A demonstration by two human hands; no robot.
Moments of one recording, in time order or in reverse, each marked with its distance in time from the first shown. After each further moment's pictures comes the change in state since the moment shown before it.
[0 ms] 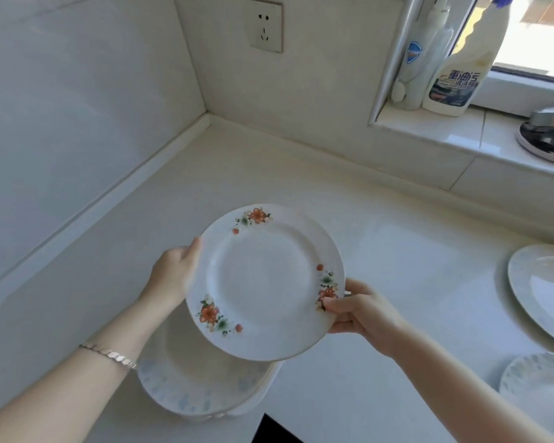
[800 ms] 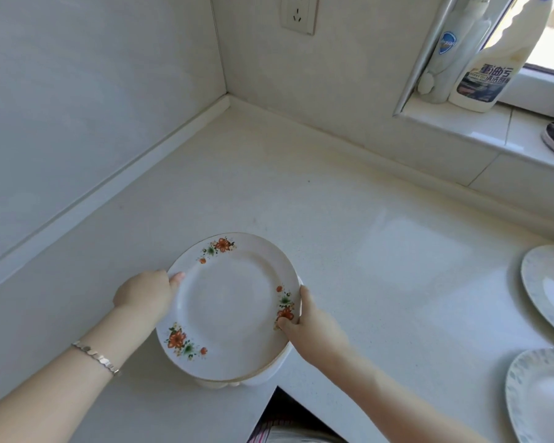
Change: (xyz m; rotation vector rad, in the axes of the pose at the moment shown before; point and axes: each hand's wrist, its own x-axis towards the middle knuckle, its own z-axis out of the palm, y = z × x) left_hand -0.020 -0.090 -0.025 0.859 -0.149 -0.126; right_hand 0.011 0.062 0.091 -0.936 0.159 -0.053
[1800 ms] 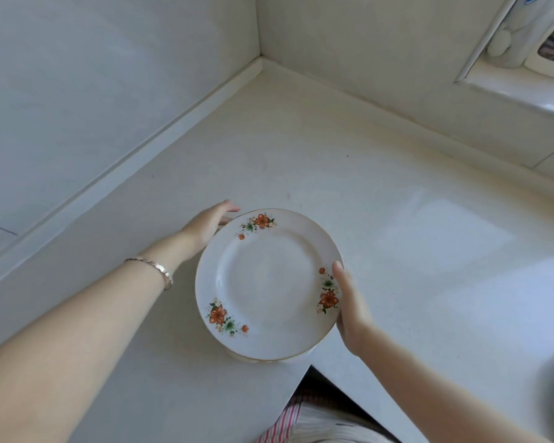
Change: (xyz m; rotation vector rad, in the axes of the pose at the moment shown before) left_hand 0.045 0.014 -0.027 -1.142 -0.344 0.059; right_hand 0.040 0.018 0.032 1.012 -0.056 0.102
